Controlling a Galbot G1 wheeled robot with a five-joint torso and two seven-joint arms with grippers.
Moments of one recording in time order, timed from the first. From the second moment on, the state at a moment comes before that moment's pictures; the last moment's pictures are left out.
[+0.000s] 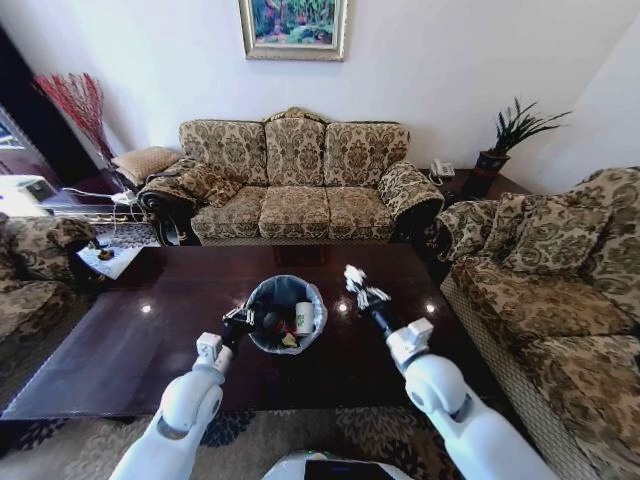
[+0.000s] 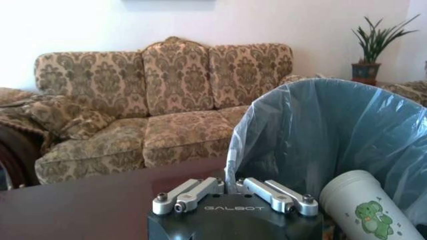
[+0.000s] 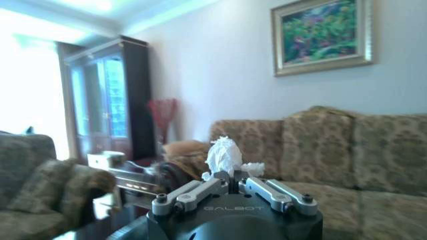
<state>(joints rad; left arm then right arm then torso) 1.44 -1.15 -0.50 -2.11 -0.30 0.30 -0.03 -1.11 0.94 0.11 2.32 0.62 -0.27 0.11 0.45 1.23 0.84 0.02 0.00</state>
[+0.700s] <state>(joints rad) 1.40 -1.10 -0.47 -2.13 -0.34 0.31 -0.02 -0.96 0.92 -0.09 2.25 0.79 -0.38 0.05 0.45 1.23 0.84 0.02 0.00</state>
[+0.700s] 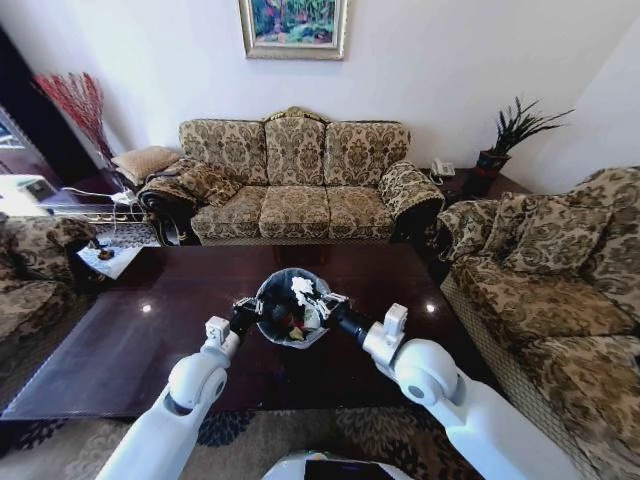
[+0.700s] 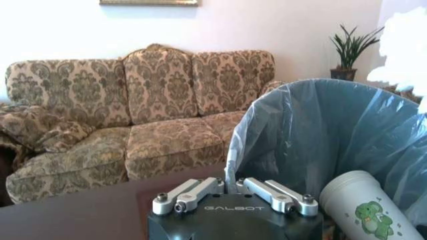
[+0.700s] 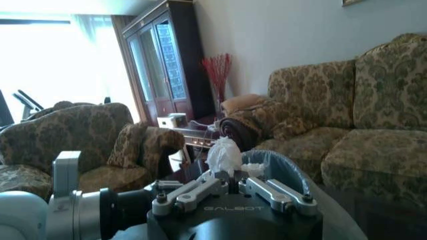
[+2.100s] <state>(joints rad) 1.42 -1.12 -0.47 -2.15 -0.31 0.31 -0.01 -0.97 0.92 -0.07 2.26 0.73 -0.25 0.03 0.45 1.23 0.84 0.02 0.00</state>
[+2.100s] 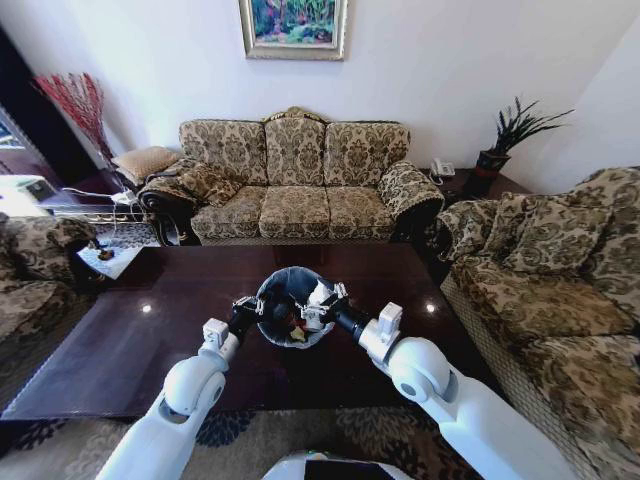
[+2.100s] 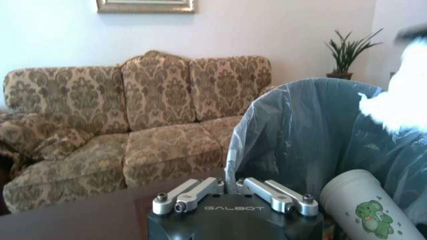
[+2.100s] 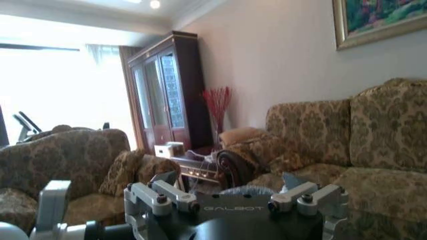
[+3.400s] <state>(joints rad) 1.47 -1.19 -0.56 -2.20 -0.31 0.26 -0.02 -1.58 1.19 0.61 2.18 0.34 -0.11 0.07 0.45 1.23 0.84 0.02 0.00</state>
